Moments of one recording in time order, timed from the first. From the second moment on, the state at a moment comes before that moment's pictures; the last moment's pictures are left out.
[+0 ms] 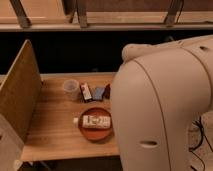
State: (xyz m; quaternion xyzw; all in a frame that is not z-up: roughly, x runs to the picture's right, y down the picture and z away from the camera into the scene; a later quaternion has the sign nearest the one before) arm 0.103 -0.036 0.801 -0.02 -0.21 -0.87 0.44
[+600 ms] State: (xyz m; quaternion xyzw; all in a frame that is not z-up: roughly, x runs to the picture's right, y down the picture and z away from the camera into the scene) arm 0.114 -0.029 0.801 -0.04 -0.23 -0.83 0.51
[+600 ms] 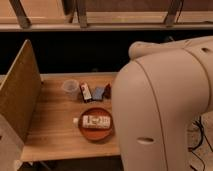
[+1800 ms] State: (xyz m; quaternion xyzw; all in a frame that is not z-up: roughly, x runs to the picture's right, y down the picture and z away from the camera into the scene) arm -0.024 -0.028 0.895 0.08 -0.22 -0.87 0.43
